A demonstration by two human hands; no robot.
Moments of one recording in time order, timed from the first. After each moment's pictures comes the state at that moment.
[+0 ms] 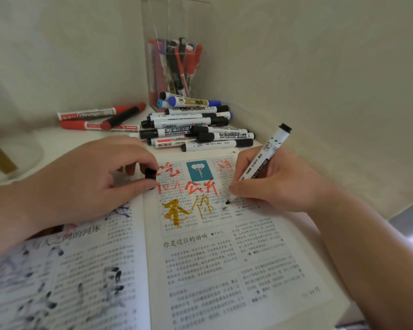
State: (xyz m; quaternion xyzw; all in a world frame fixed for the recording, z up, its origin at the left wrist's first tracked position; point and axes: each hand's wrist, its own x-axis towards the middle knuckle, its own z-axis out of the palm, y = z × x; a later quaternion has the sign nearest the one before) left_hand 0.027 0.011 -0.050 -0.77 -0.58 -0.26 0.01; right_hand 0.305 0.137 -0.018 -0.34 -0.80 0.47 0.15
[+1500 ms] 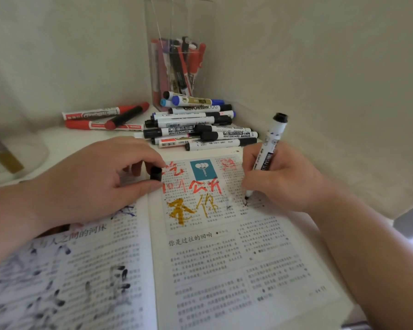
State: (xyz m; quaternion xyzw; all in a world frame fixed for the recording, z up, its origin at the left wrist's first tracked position) left_hand 0.031 0.011 -0.050 -0.77 -0.58 -0.27 0.00; right_hand 0.303 0.143 -0.031 -0.32 -0.82 0.42 0.23
